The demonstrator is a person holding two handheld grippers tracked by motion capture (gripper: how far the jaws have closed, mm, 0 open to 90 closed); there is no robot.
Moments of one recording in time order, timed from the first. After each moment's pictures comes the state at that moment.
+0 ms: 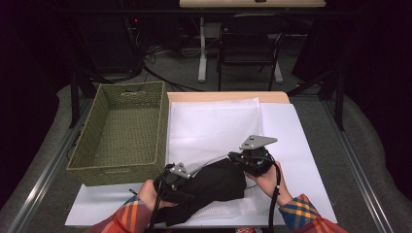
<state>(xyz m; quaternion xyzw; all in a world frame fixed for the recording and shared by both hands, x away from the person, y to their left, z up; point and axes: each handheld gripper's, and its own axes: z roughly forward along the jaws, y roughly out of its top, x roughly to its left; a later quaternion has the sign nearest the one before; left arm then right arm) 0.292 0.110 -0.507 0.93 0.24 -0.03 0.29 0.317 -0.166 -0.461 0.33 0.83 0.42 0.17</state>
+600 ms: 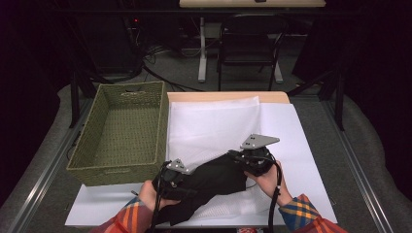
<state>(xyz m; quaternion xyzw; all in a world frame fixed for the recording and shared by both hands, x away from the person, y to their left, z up) 0.289 0.110 -0.493 0.89 0.30 -0.03 0.33 0.313 -0.165 -0.452 0.32 0.82 0.44 0.18</state>
